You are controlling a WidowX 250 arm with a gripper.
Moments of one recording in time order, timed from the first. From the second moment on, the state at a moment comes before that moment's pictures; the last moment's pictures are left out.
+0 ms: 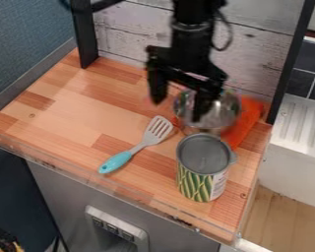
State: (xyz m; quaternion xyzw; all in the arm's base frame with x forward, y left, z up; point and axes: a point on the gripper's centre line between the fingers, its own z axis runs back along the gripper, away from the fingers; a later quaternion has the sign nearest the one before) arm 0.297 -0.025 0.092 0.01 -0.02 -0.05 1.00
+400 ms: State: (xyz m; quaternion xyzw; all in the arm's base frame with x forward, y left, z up) arm 0.279 0.009 0.080 0.03 -0.02 -0.05 1.00
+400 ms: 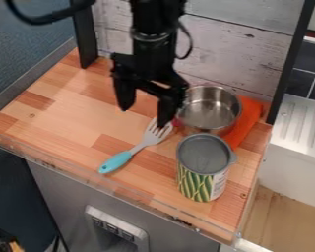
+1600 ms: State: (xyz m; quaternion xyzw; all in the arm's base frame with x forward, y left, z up) arm 0.245 0.032 0.002 0.02 -0.02 -0.07 1.00
